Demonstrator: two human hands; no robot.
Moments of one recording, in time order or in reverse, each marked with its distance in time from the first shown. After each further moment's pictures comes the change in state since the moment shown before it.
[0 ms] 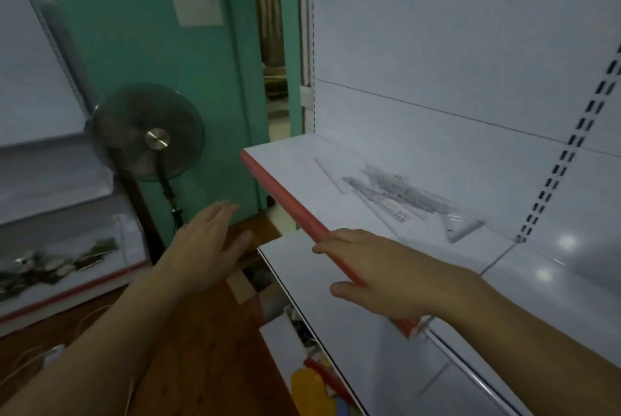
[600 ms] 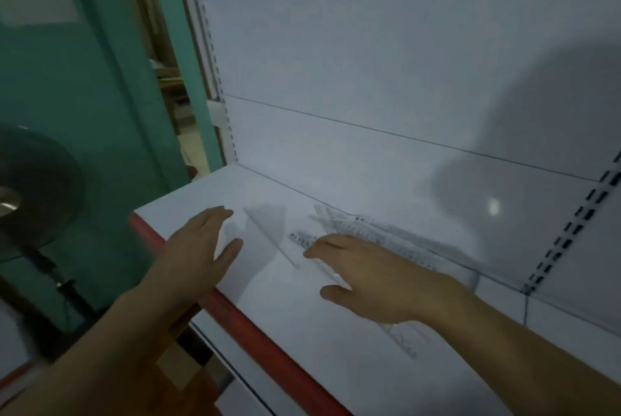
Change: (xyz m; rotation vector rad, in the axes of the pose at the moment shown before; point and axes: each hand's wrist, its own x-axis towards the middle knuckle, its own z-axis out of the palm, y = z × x) left_hand 0.263 0.023 0.077 -0.116 -0.072 0.295; right_hand 0.111 0.162 -0.012 0.080 0.094 0.280
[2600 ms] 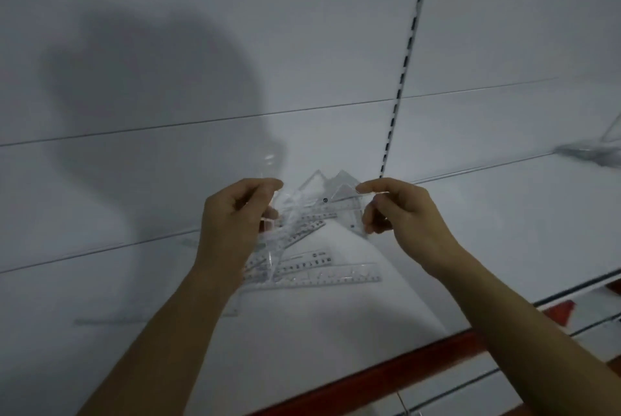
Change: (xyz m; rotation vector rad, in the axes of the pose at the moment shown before) left_hand 0.100 0.133 0.039 -1.373 -0.505 0.407; right_hand -0.063 -0.045 0.020 0.571 1.278 1.041
